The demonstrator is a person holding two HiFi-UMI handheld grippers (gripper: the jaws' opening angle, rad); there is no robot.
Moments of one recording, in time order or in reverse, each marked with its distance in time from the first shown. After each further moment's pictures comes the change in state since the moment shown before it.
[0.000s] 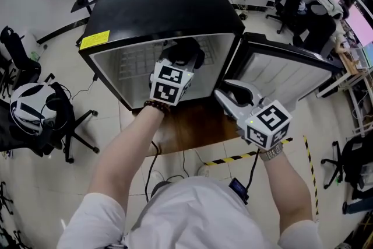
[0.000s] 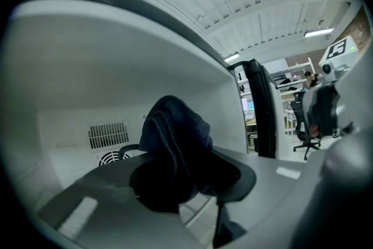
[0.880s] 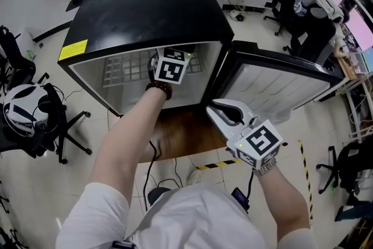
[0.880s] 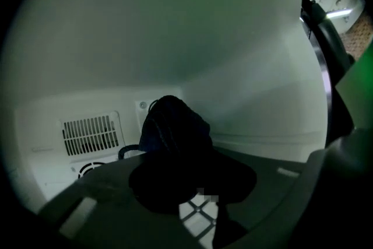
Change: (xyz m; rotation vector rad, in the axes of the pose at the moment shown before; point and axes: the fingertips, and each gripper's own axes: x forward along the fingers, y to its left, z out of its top) left arm 0.099 0.044 -0.007 0.005 0.068 0.161; right arm -0.010 -0.007 -0.028 -0.051 0.025 0.053
